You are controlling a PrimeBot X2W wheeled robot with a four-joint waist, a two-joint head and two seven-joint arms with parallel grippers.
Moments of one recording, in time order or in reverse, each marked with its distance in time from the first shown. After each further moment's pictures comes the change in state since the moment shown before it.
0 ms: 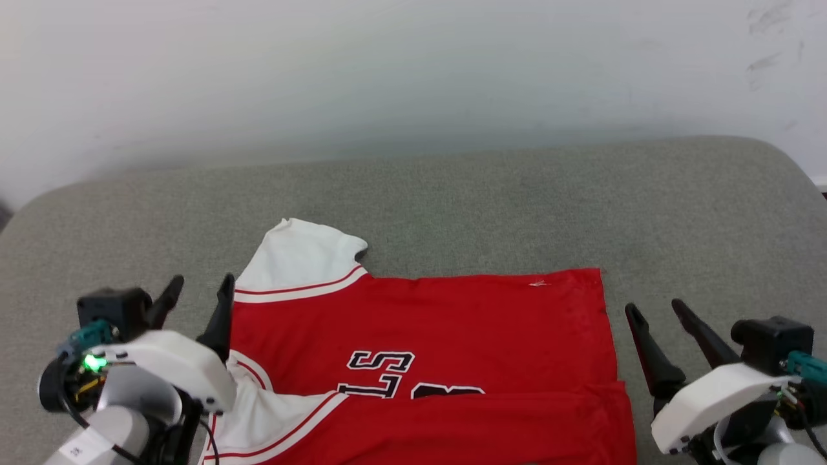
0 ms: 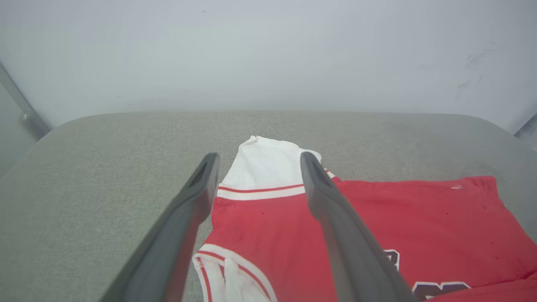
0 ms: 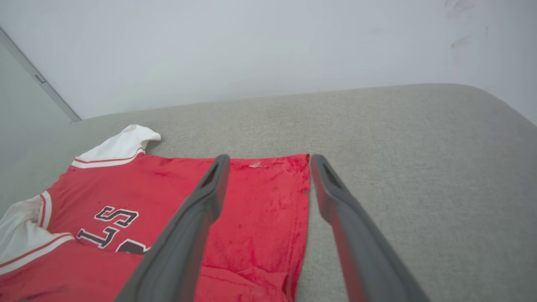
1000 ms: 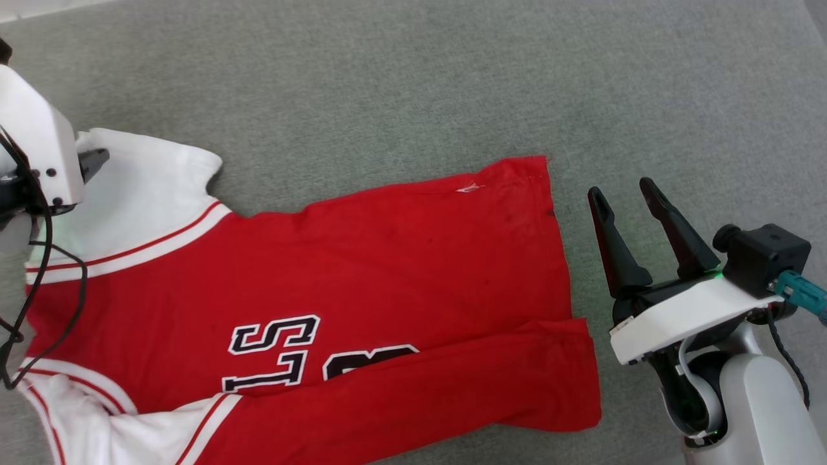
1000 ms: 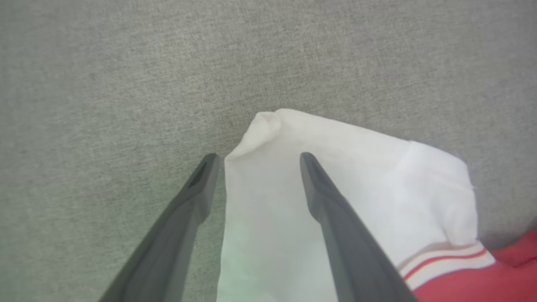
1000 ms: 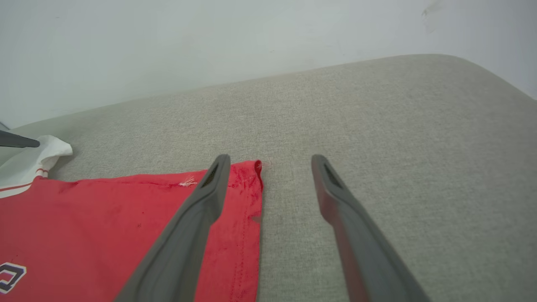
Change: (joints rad) left arm -0.778 0.125 -0.075 0.532 -0.107 -0.261 0.772; right arm -0.252 0.083 0.060 -0.033 -0.044 0.000 -0.106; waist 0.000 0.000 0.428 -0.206
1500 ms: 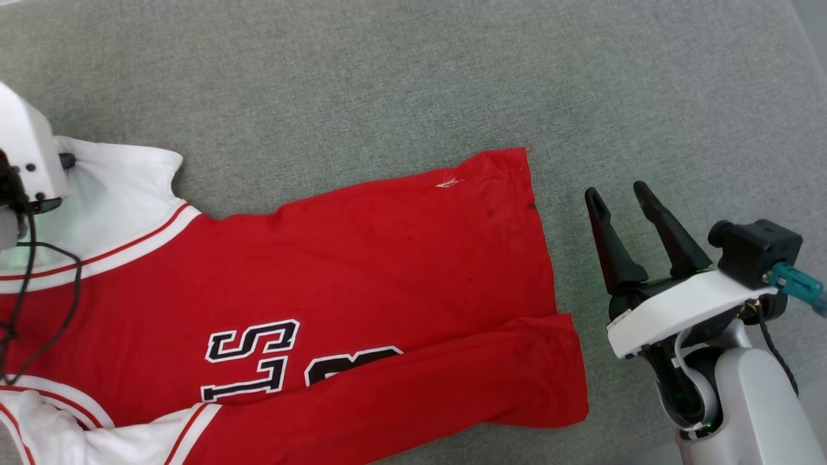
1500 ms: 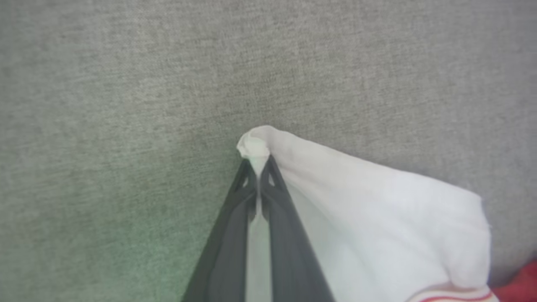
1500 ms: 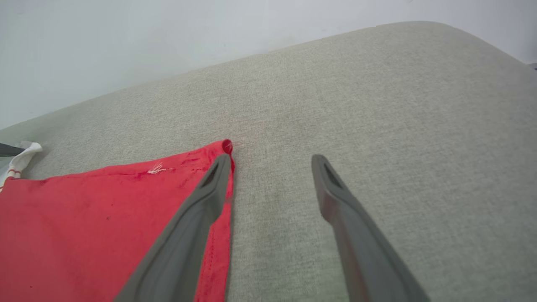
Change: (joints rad) left arm -0.018 0.002 0.002 0.096 -0.058 -0.005 0.096; right arm -0.029 0.007 0.002 0.073 0.048 0.000 -0.018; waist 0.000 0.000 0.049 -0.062
